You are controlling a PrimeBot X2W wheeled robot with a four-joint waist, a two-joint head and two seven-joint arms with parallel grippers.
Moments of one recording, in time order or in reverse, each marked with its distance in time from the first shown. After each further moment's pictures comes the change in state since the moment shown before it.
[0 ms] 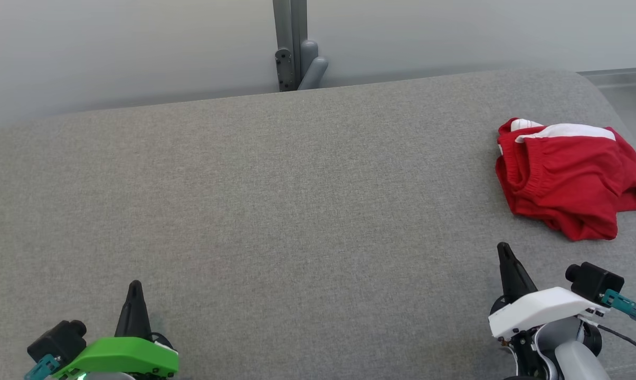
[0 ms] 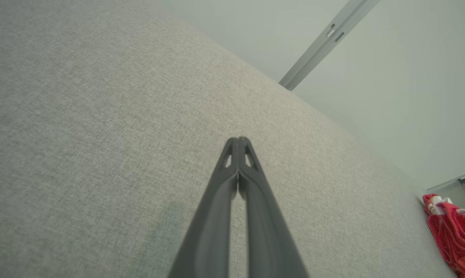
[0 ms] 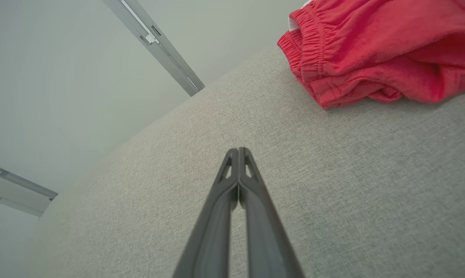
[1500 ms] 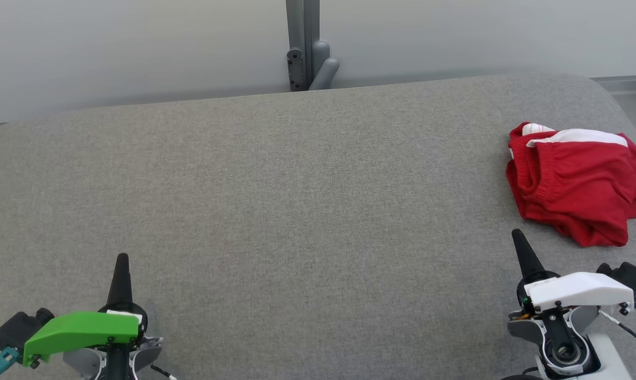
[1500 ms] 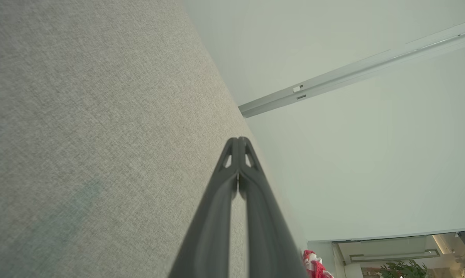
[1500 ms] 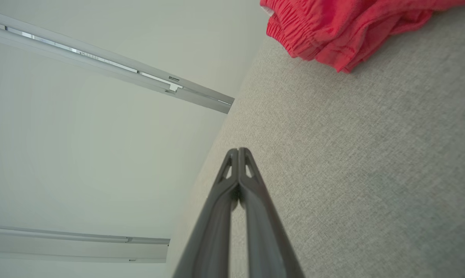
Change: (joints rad) left arm -0.053 0.001 0.053 -0.085 -0.524 0.010 0.137; right arm -0.031 -0.005 -0.066 -0.032 0.558 -0.001 0.138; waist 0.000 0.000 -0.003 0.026
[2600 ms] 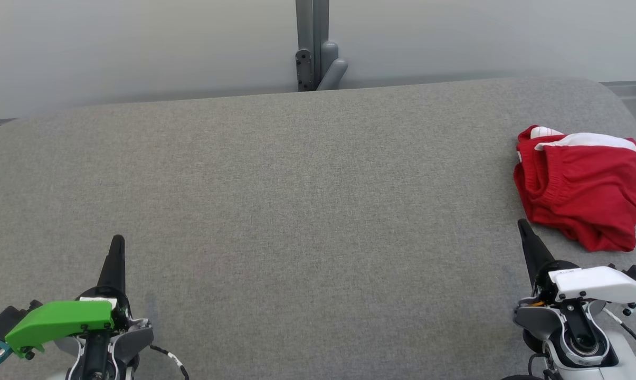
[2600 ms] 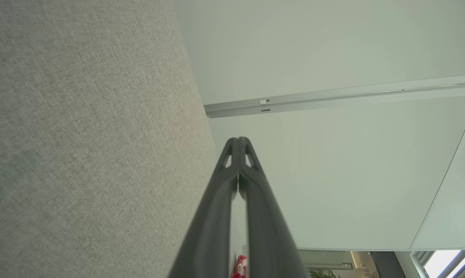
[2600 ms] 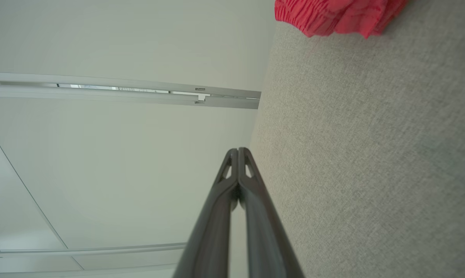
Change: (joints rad) left arm -0.033 0.001 0.031 -0.040 -0.285 0.007 0.075; right arm -0.017 -0.009 -0.028 -0.018 0.316 0.000 0.071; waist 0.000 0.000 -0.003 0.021
